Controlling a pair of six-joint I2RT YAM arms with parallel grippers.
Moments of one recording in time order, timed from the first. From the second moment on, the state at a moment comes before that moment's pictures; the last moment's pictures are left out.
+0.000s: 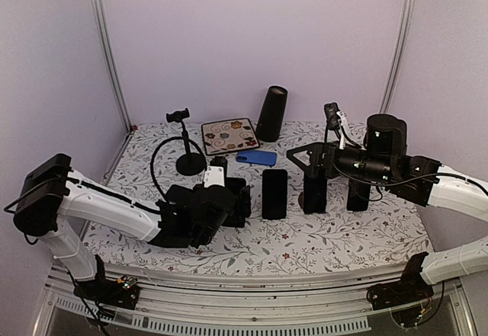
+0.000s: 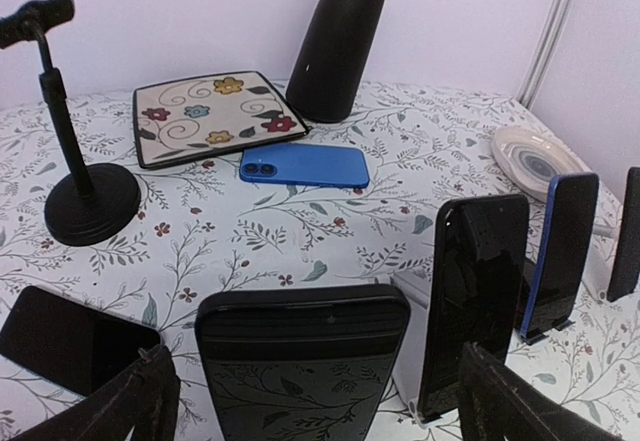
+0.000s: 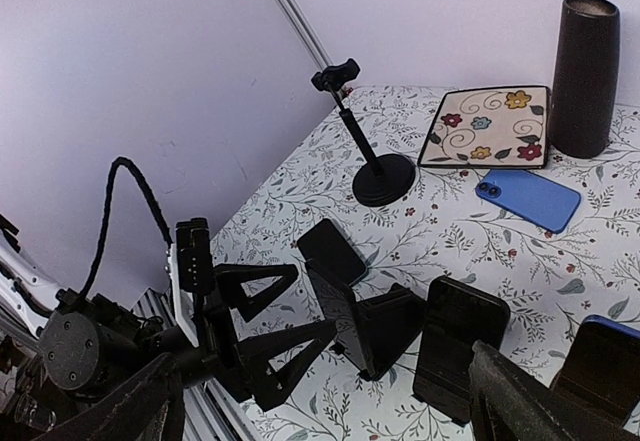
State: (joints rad) left arm -1.21 1.67 0.83 0.36 -0.89 -0.54; right arm 0.82 1.09 0.88 -0.03 -0.14 0.48
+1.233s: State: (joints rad) left arm -0.89 1.32 0.79 -0.08 -0.67 -0.78; right arm 0.82 1.07 0.88 0.04 -0.04 0.48
